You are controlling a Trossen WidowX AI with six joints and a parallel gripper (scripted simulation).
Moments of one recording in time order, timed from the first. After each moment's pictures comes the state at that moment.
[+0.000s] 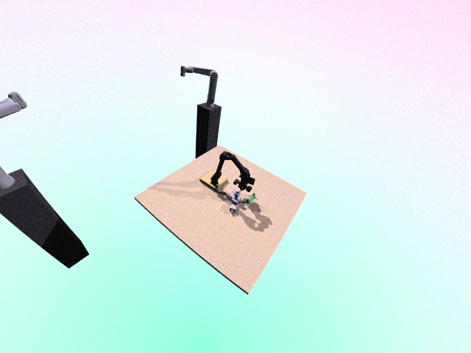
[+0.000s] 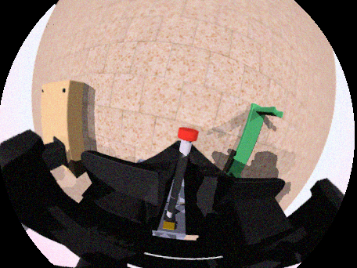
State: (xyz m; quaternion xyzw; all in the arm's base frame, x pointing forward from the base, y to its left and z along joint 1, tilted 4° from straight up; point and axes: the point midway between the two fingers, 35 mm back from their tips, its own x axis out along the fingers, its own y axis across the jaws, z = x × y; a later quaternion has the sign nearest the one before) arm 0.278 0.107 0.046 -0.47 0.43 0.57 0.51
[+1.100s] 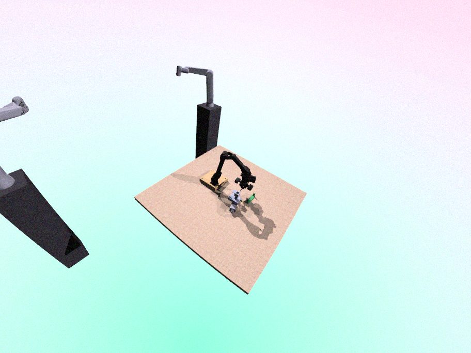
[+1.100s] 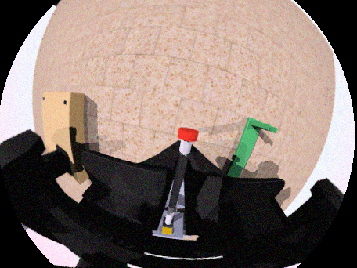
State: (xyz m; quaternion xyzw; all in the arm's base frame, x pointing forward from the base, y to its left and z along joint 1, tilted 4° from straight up) arm 0.275 0.130 0.050 -0.47 0.43 0.58 0.52
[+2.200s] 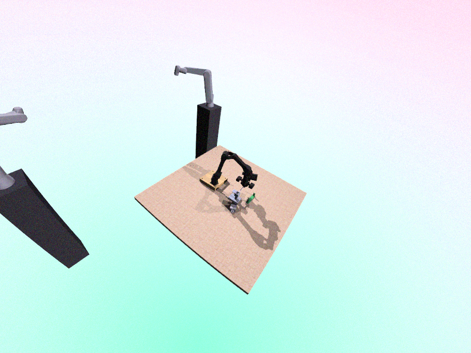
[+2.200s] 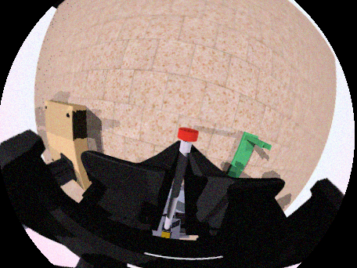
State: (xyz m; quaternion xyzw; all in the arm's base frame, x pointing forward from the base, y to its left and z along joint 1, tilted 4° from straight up) arm 0.273 0.156 0.054 -0.47 0.43 0.58 0.51
